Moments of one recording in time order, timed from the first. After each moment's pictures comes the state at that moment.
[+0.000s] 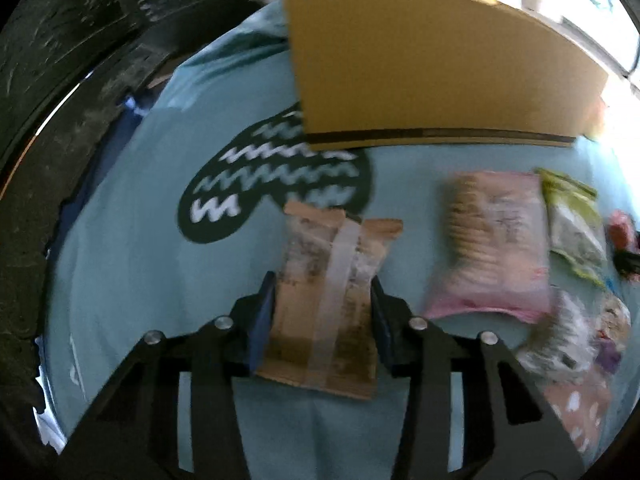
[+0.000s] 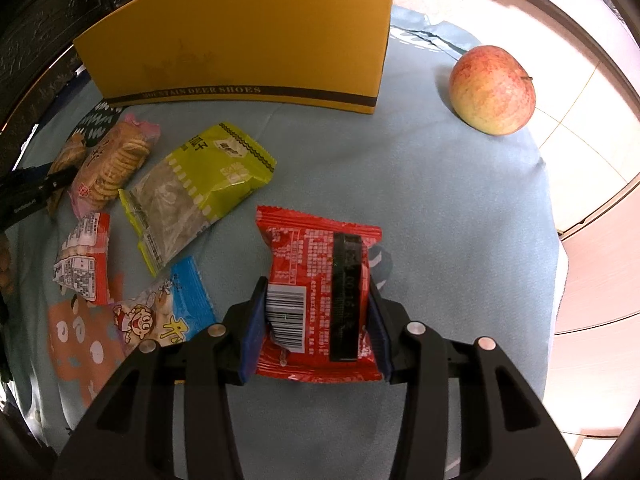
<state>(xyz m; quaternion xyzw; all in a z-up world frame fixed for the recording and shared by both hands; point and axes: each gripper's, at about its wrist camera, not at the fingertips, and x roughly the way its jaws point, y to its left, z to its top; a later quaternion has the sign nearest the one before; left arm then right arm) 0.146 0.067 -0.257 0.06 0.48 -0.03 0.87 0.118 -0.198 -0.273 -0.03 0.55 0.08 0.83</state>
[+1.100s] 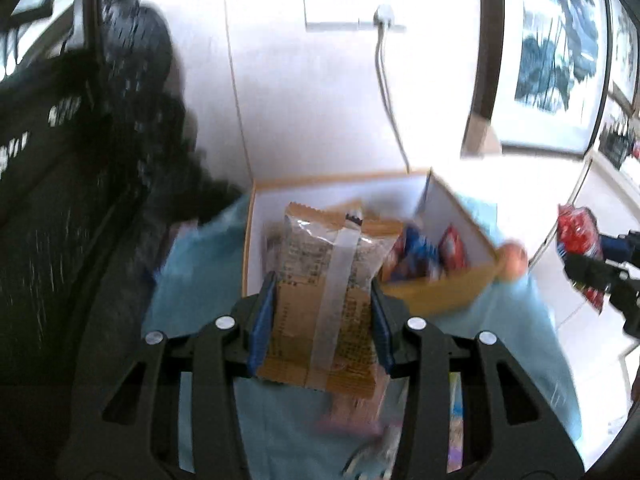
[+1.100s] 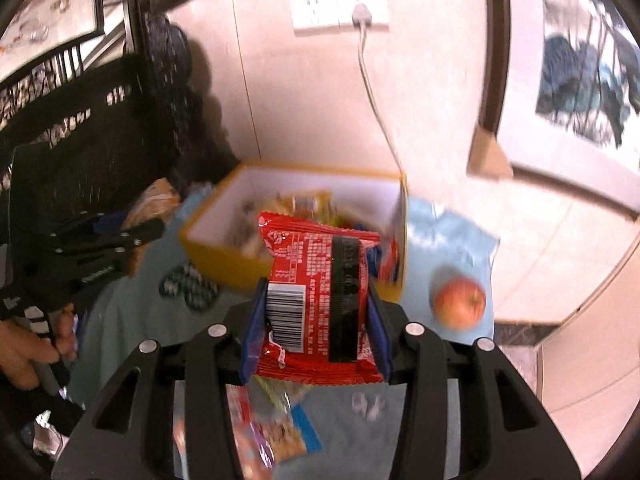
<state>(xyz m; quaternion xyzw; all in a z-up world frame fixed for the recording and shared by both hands) 0.169 0.008 -0.044 0.04 0.34 -0.06 0.94 0.149 -0.190 -0.030 0.01 0.36 0.13 0.92</state>
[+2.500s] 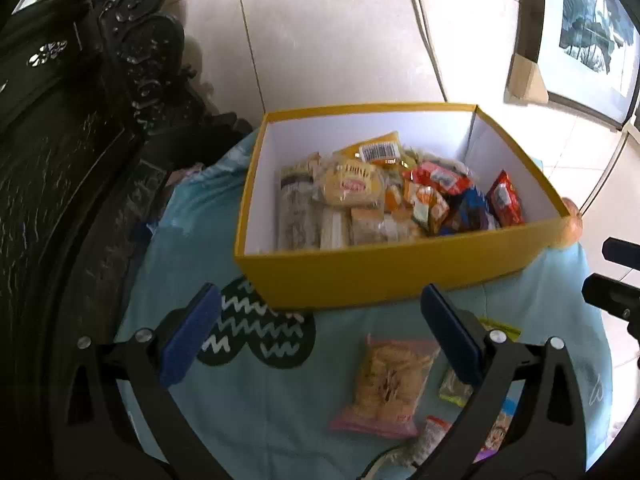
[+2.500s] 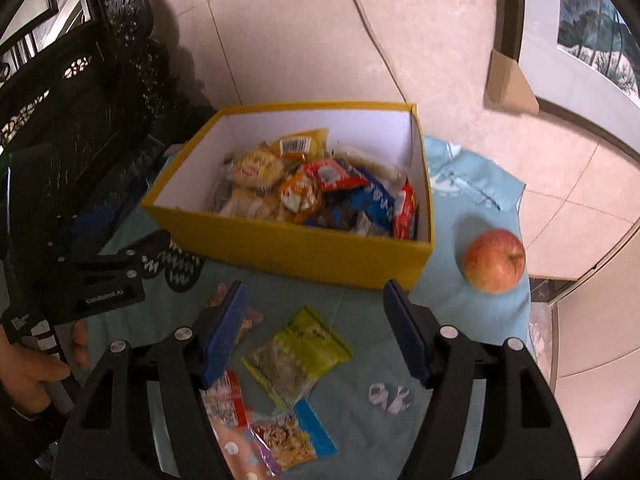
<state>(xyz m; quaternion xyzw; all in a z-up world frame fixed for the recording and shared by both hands) 0.197 0.011 -0.134 0.05 0.42 -0.01 0.91 0.173 -0.182 -0.123 0.03 0.46 0.12 0.88</state>
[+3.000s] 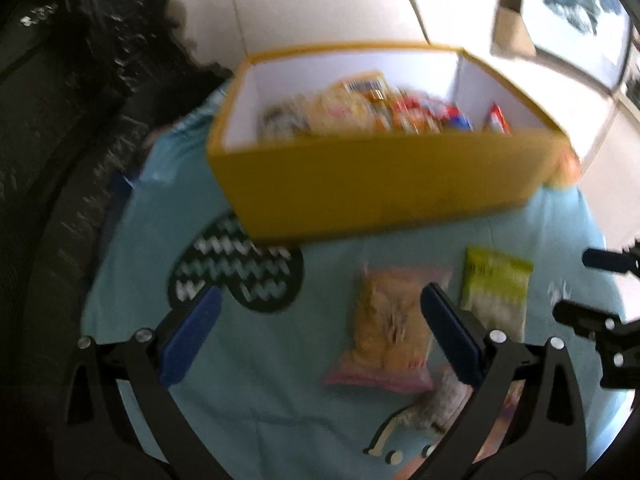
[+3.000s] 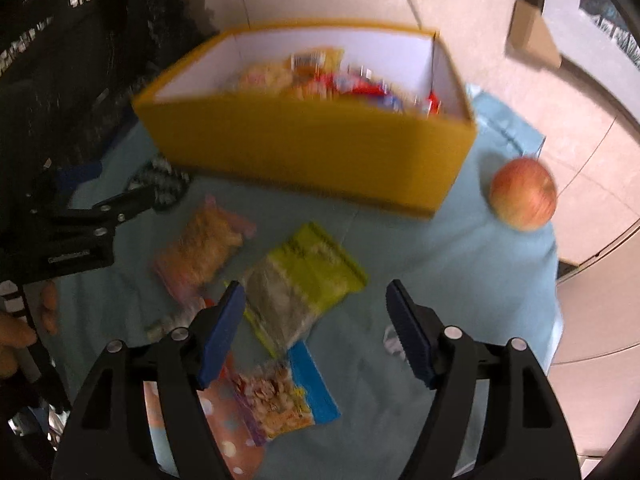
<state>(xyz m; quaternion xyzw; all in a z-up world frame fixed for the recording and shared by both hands) 0.164 0.014 -0.194 0.07 0.46 -0.05 0.88 0.142 -0.163 -0.207 -0.02 0.53 0.13 0.84</state>
